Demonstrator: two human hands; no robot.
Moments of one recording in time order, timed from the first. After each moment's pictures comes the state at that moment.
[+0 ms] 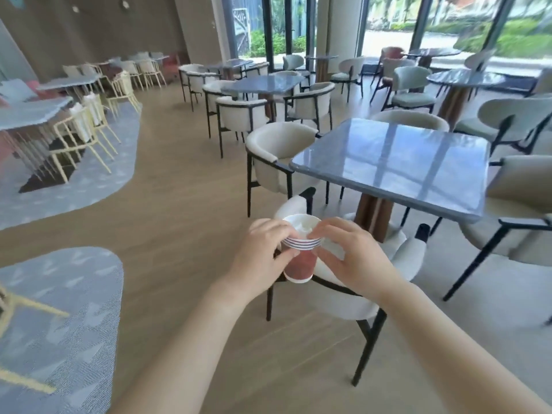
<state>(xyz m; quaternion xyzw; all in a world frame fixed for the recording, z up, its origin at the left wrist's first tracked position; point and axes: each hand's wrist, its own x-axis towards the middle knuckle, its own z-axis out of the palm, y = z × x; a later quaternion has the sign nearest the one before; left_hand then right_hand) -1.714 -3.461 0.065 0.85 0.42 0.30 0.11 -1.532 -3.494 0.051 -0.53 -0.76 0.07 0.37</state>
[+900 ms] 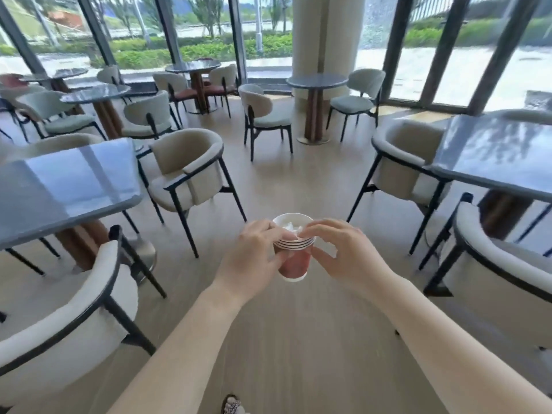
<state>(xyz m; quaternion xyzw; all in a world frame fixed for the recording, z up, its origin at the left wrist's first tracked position) -1.383 -3.874 0.052 0.94 -0.08 0.18 0.29 -1.334 -4.053 0.043 -0.86 -0.34 -0.10 0.36</state>
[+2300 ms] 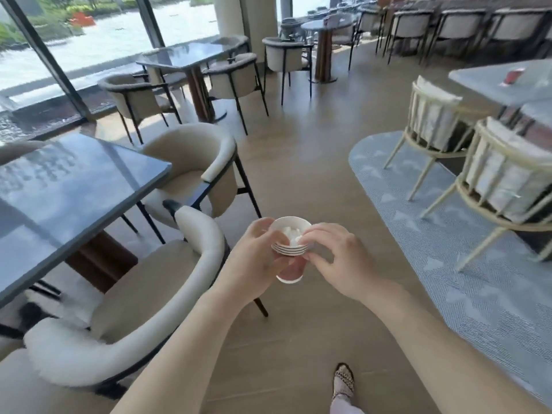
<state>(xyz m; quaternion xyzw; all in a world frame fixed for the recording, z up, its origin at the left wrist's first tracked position) -1.249 -4.601 -0.003 0.59 -0.74 -0.17 0.27 -1.432 -4.628 -0.012 -0.81 0.44 -0.33 0.19</state>
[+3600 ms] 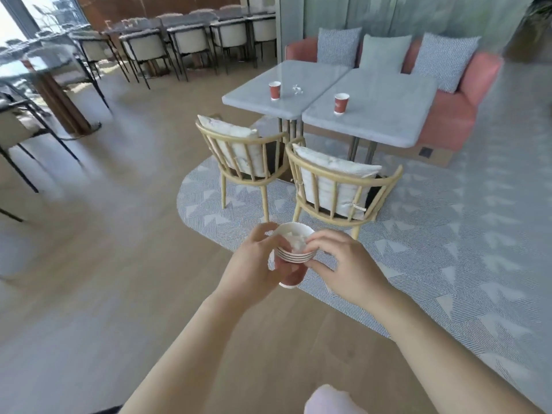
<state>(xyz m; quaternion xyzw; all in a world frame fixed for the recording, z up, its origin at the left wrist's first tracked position) -1.565 -5.183 -0.011 0.24 -0.91 -0.28 0.17 -1.703 -5.053 -0.016 -0.55 0.74 -0.38 0.08</state>
